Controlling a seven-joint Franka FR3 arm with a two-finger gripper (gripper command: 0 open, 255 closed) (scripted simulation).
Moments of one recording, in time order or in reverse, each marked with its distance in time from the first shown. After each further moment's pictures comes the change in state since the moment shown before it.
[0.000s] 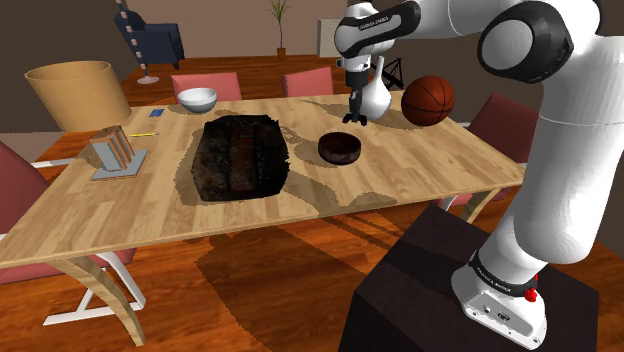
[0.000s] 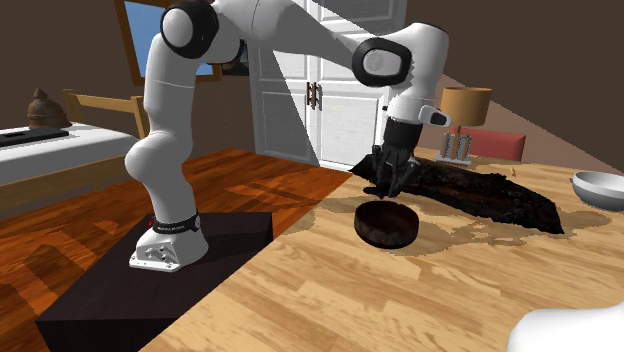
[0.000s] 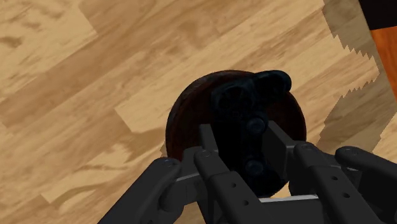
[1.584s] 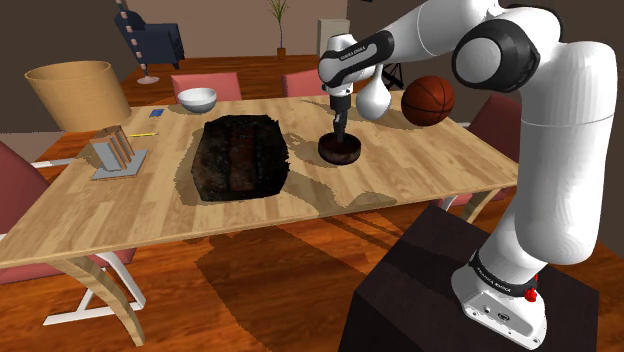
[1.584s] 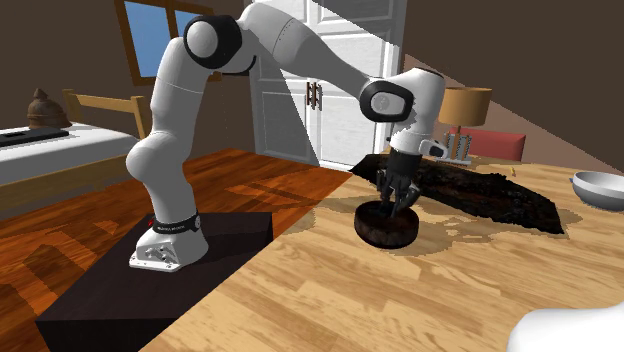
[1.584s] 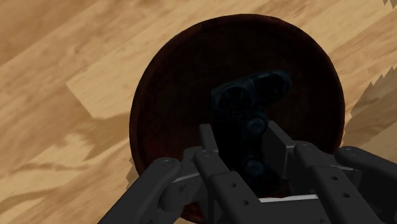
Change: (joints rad) arm 0.031 0.122 0.037 -0.031 0.041 0.147 0.052
